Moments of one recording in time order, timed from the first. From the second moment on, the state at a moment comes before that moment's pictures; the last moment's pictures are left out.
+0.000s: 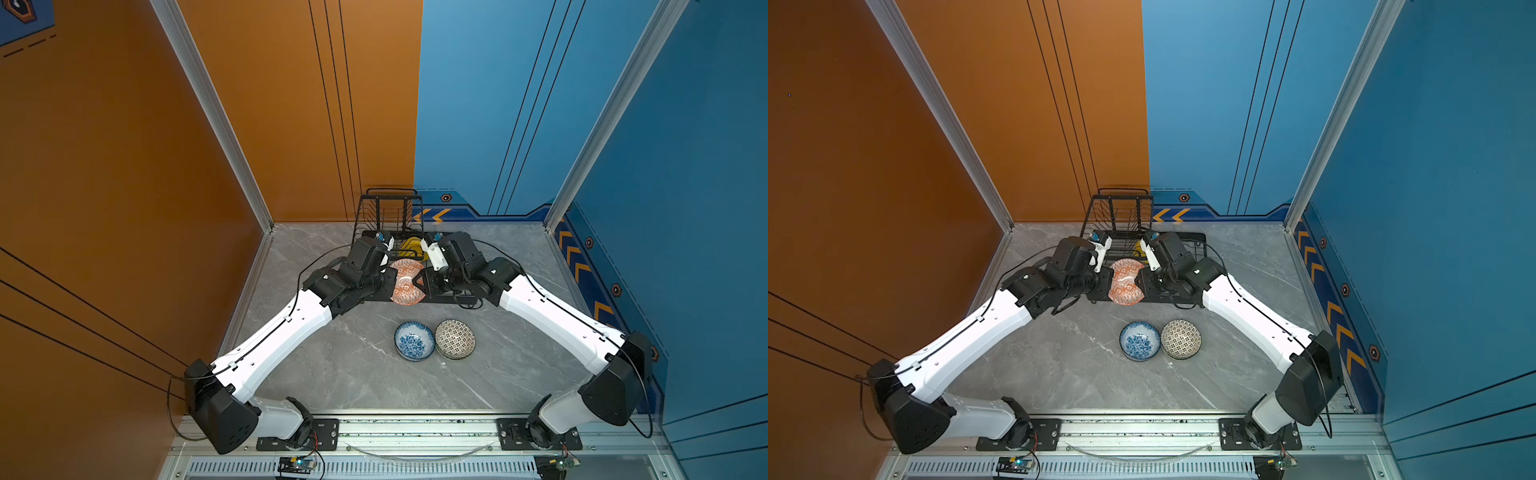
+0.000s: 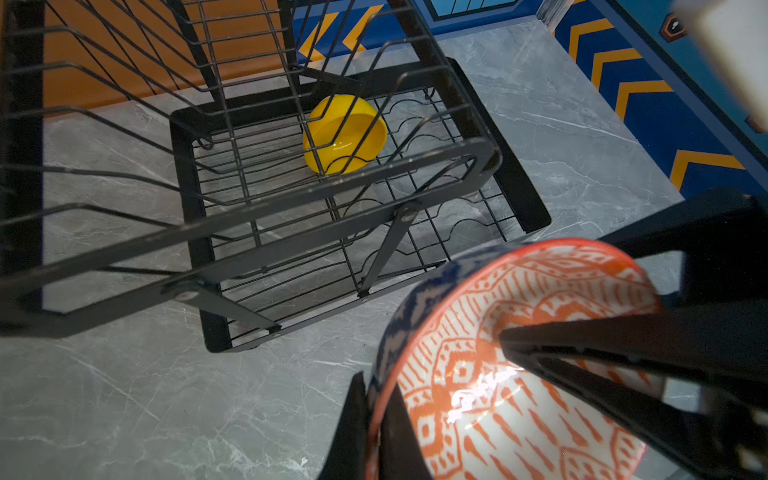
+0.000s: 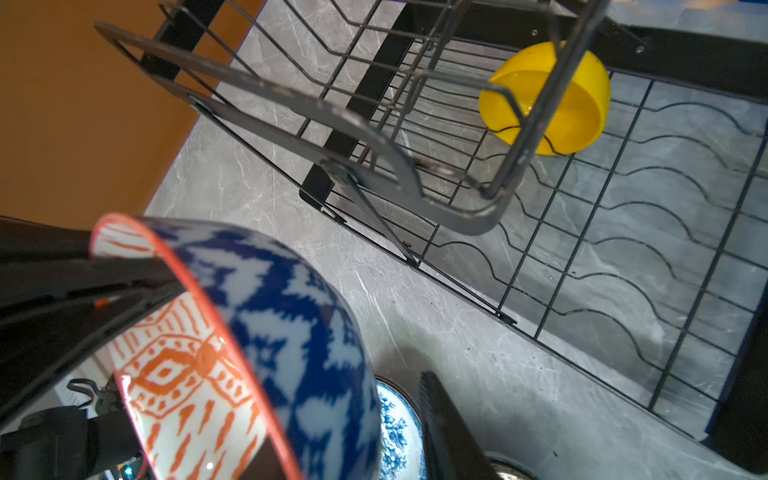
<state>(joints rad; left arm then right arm) -0.67 1.36 1.35 -0.70 -0.11 -0.28 0.70 1.53 1.45 -0.69 -0.10 0.35</state>
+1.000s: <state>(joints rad) -0.64 1.33 1.34 -0.71 -0.09 -0.25 0.71 1.46 1.39 -0.70 0.09 0.19</state>
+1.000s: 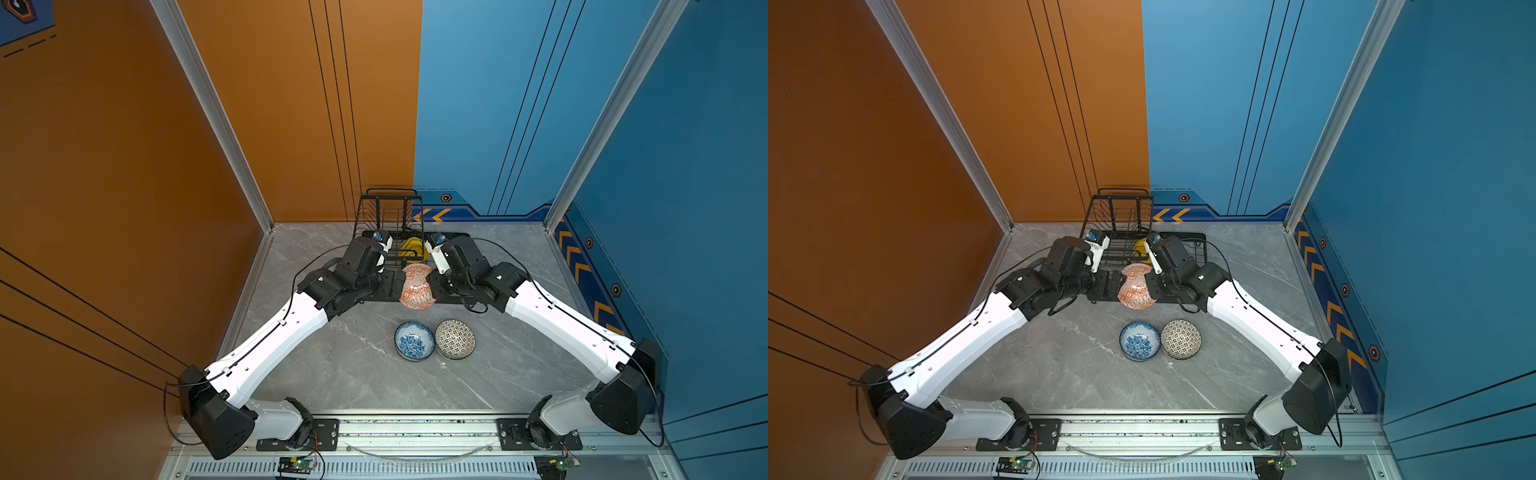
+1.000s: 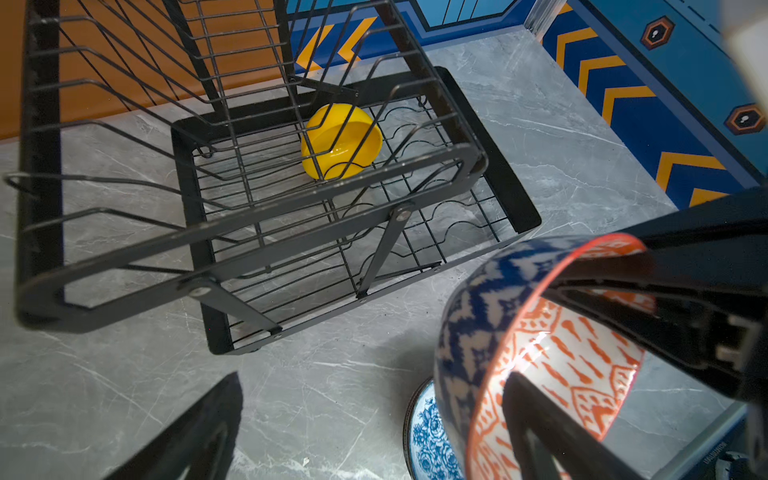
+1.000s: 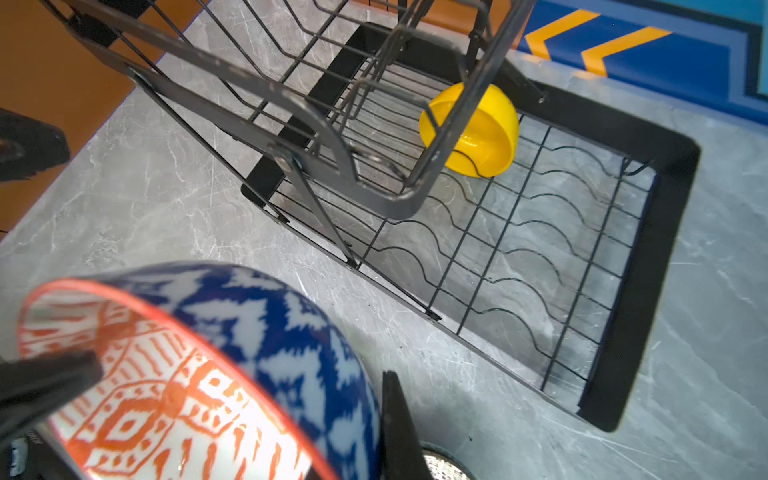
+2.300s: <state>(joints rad) -0.57 1.25 1.31 -0.74 0.01 -0.15 0.35 1.84 1.07 0.60 0.32 -0.98</state>
